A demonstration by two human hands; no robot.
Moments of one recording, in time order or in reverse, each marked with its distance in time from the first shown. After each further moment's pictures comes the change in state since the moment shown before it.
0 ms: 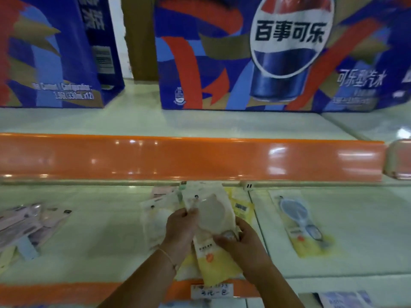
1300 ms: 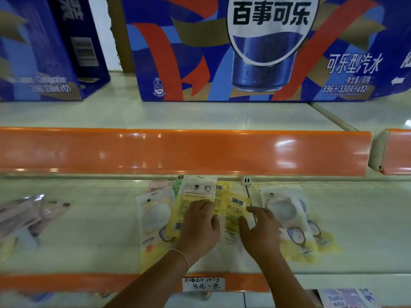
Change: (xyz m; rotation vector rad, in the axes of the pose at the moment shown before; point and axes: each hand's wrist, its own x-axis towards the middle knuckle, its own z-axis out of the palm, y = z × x) left_hand 0.005 -0.032 0.039 1.078 -0.051 0.799; right_hand 0.034 0.024 -0.048 -0.754 0.466 -0.327
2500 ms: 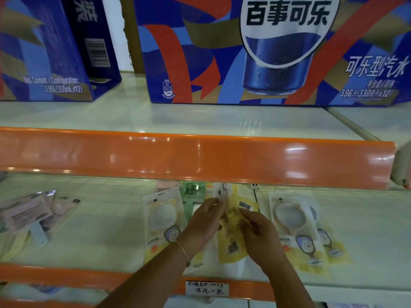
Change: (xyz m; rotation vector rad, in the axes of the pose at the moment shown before) left_hand 0.014 0.014 -0.022 -0.833 -0.249 -0.457; right_hand -0.003 -0.028 -0.016 0.509 -0.321 0.020
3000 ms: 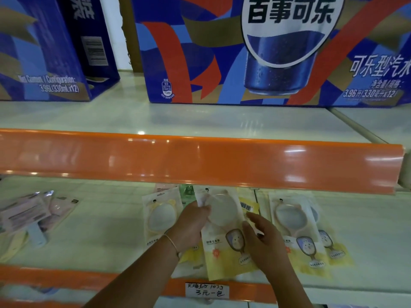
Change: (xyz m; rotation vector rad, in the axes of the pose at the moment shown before) left_hand 0.014 -0.001 -0.017 -0.415 0.111 -0.236; right_hand -0.009 0.004 -0.003 -0.059 0.113 0.169
